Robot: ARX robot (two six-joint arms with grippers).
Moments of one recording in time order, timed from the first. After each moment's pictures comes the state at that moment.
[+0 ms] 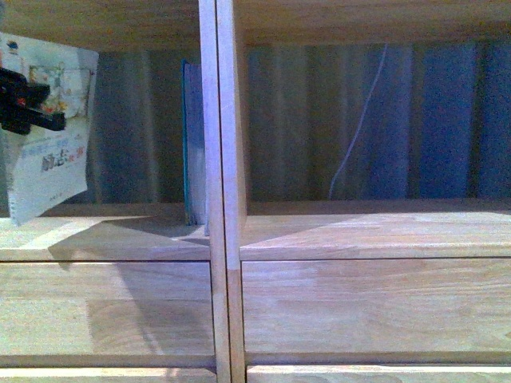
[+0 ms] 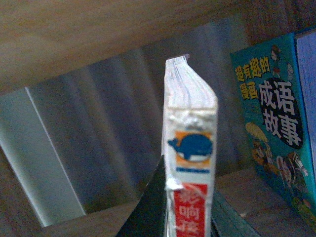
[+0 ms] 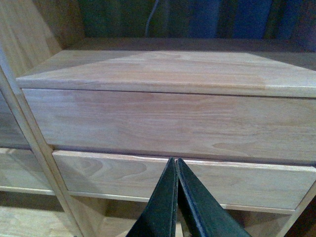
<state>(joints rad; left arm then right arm) 0.06 1.76 1.24 0.88 0.25 0.27 0.00 0.71 0.26 0.44 0.00 0.01</state>
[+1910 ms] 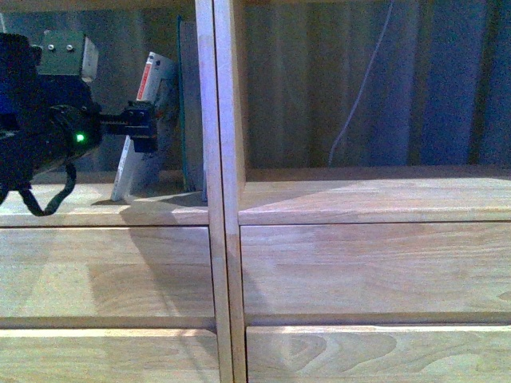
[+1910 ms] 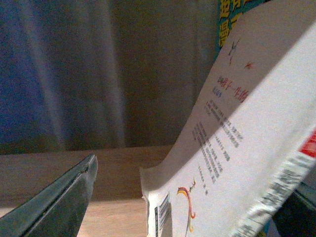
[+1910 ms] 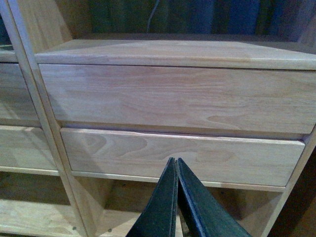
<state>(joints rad) -0.10 2.03 1.44 0.79 0.05 0.06 0.00 0.01 0.01 0.00 0.00 0.01</state>
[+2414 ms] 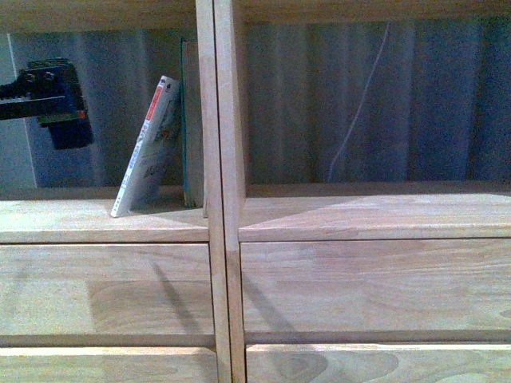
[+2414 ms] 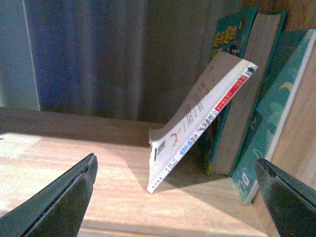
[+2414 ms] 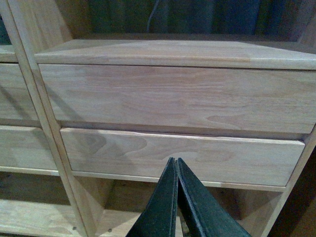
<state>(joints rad) -0.17 1.43 0.83 0.79 -0.11 -0.06 0.00 0.01 0.01 0.00 0.00 0.01</state>
